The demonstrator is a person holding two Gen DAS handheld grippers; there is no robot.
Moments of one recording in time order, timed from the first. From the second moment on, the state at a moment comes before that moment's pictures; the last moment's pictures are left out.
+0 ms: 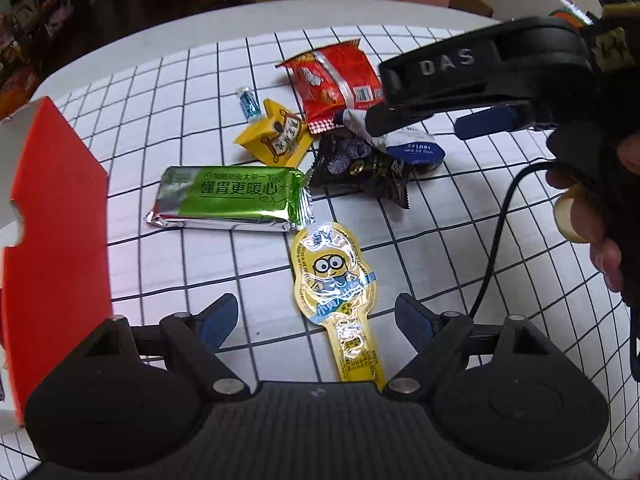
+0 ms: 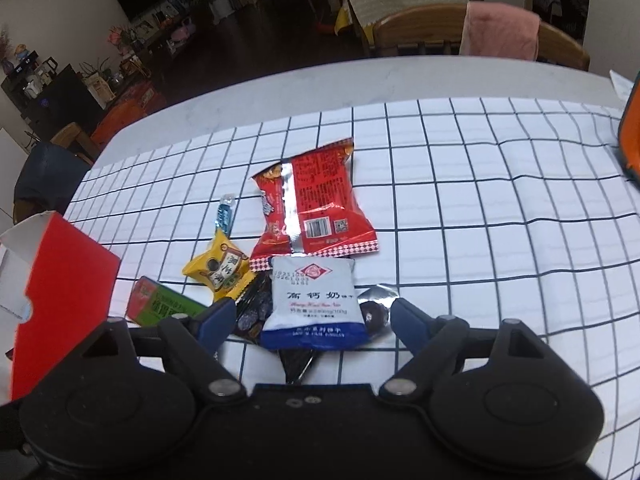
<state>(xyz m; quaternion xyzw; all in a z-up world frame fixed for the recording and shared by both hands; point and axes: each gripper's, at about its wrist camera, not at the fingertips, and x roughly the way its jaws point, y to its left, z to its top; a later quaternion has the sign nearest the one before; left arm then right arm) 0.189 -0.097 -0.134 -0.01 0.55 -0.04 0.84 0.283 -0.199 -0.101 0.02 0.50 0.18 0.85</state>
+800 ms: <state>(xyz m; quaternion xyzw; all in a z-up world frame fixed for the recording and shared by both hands) 0.210 -0.112 -0.157 0.02 0.56 -0.04 0.83 0.294 -0.195 -0.120 0.02 0.52 0.18 0.84</state>
